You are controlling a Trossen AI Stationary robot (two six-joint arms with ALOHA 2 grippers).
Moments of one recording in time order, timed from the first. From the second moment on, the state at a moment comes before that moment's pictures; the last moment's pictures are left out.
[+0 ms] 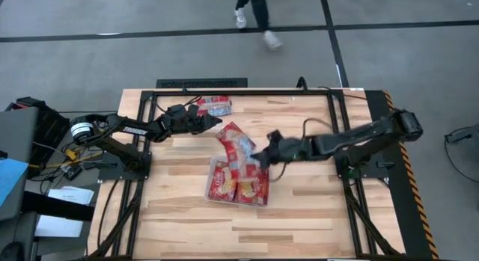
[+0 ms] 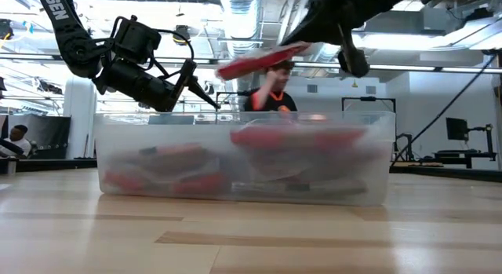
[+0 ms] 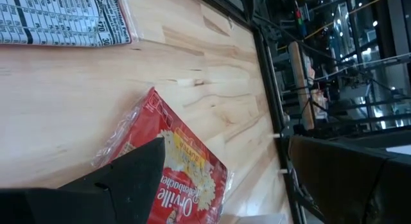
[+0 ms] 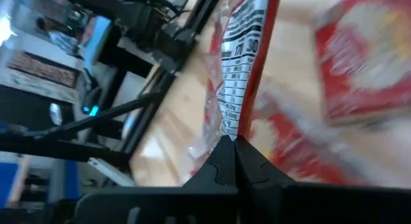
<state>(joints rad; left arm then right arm) 0.50 1.43 0.39 0.78 0.10 -1.15 0.15 1.37 0.87 0.04 0.24 1.11</state>
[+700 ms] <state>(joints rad) 0.51 1.43 0.39 0.78 0.27 -1.11 0.32 1.93 1.26 0.01 0.50 1.47</state>
